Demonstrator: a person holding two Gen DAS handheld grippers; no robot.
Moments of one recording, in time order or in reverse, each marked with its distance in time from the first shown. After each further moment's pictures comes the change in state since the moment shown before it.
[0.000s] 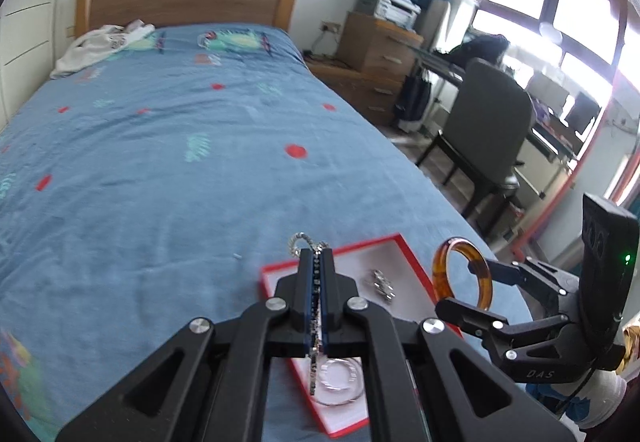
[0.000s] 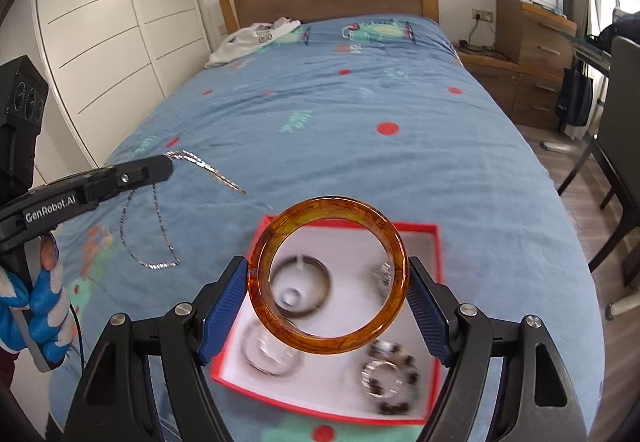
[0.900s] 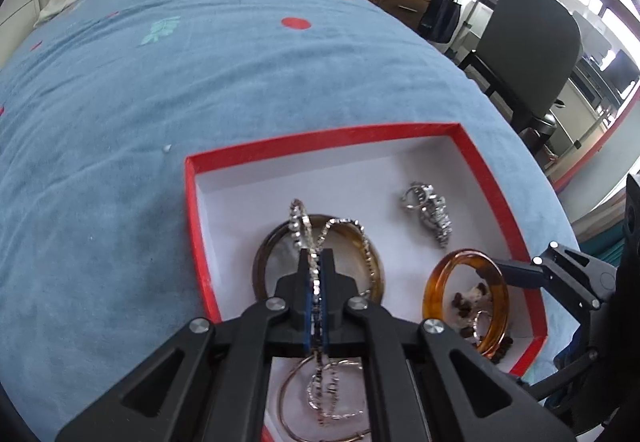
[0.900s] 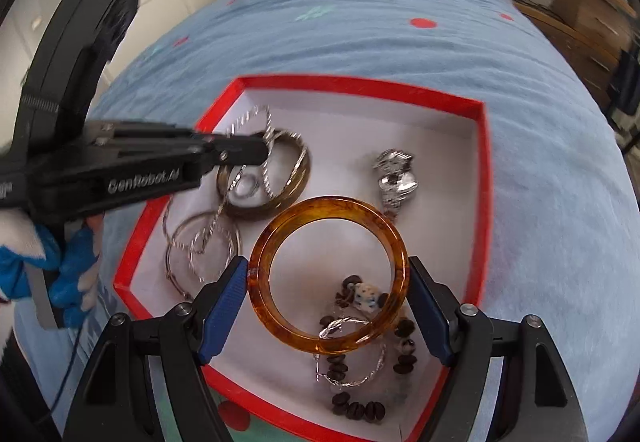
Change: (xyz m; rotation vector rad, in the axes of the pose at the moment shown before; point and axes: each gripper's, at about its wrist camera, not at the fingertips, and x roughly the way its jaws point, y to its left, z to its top) left arm 0.144 -0.003 -0.067 -0.029 0.278 0.074; right arm 0.094 -0.036 -0.062 -0.160 0.253 0.117
